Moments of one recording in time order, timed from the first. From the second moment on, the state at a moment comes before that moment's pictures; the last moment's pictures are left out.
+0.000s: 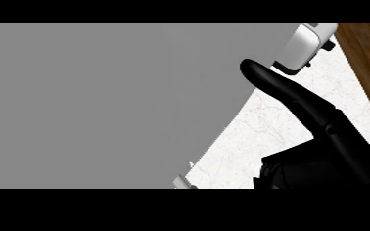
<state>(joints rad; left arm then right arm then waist) 0.13 0.55 -0.72 -2.15 0.63 0.41 -0.41 -0.64 -0.13 0.25 -2.41 -0.21 -0.10 0.98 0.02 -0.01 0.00</state>
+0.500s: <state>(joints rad) 0.36 0.77 -0.38 -2.17 0.86 0.11 -0.53 -0.79 -0.02 0.50 -2.30 -0.15 -0.18 1.00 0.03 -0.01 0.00</state>
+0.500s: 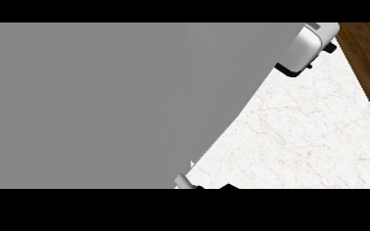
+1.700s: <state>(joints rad) 0.51 0.93 0.04 -2.02 1.14 -0.36 -0.50 -1.30 0.00 0.44 -1.19 -0.21 -0.39 0.43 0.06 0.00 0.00</state>
